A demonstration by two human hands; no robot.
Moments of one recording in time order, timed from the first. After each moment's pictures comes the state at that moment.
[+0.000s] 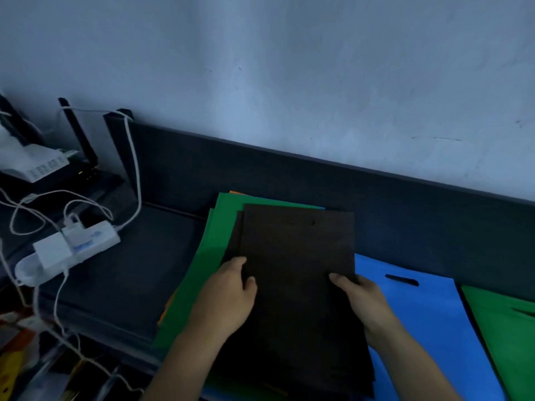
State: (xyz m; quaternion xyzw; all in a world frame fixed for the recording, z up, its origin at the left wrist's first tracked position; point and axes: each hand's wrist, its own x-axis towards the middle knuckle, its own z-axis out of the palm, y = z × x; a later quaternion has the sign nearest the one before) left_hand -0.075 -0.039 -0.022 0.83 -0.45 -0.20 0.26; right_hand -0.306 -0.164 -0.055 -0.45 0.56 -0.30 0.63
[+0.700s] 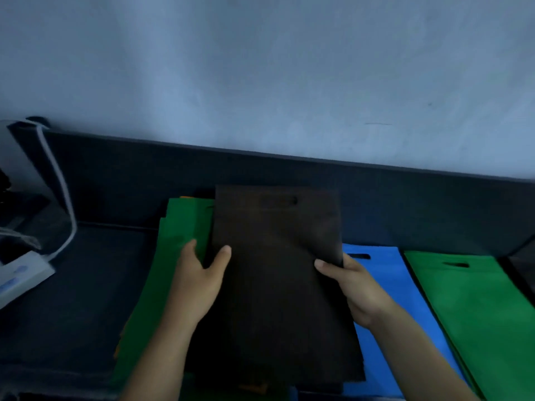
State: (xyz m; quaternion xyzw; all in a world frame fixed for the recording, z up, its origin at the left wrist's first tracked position) left_hand -0.076 -0.065 -0.004 0.76 -0.35 -0.32 0.44; right_hand -0.342 -0.149 -0.019 -0.42 0.47 -0.34 0.70
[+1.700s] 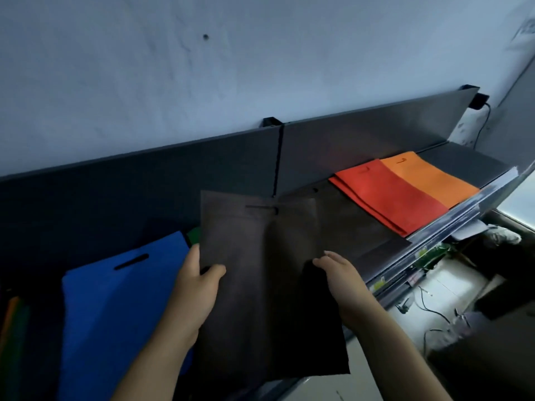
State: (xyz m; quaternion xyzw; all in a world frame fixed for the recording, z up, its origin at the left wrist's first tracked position) left_hand -0.487 -0.103 0.008 0.53 -0.51 -0.56 0.39; right_hand -0.729 -0.048 -0.013 -0.25 0.68 -0.51 0.47
